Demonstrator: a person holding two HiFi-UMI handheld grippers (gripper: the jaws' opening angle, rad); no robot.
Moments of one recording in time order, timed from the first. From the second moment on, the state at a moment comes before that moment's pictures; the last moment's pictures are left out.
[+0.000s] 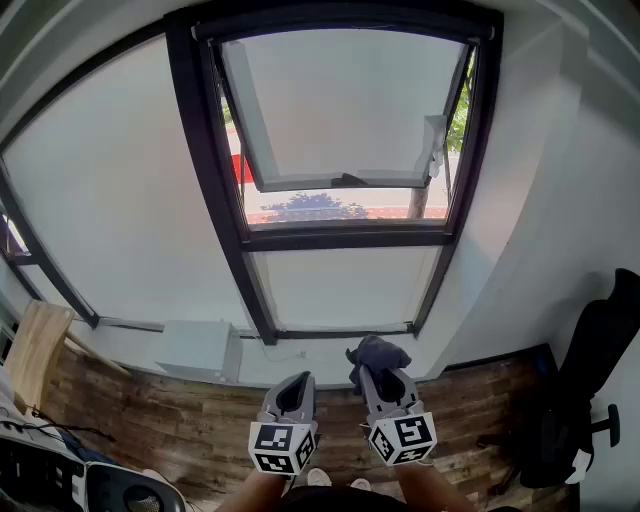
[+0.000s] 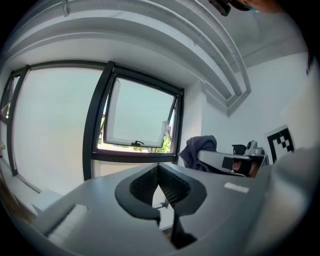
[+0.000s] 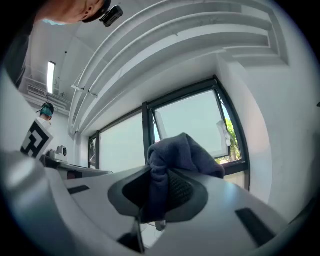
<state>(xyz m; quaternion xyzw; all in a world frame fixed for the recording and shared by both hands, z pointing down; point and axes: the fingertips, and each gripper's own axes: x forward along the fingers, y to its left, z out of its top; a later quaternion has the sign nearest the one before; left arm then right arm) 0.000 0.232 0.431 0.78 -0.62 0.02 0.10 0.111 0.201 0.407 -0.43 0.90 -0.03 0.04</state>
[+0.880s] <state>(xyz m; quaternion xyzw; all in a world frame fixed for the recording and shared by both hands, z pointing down) 0.005 0.223 0.427 0.77 -0.62 0.01 0.10 0.113 0.193 0.402 -0.42 0.91 -0.04 0.05</state>
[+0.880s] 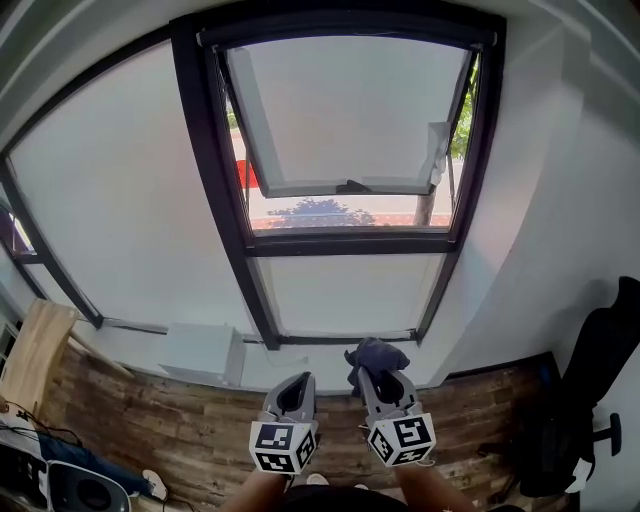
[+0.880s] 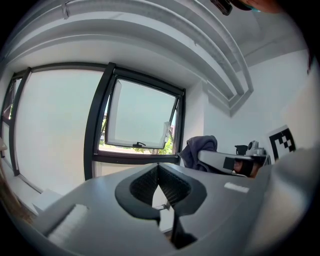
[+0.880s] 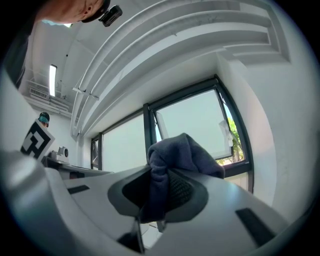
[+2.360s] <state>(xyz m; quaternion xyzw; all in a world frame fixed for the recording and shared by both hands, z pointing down) -0.129 0.133 0.434 0.76 -0.64 -0.02 0.06 -0.016 0.094 0.423 -0.40 0.91 -0.04 0.05</state>
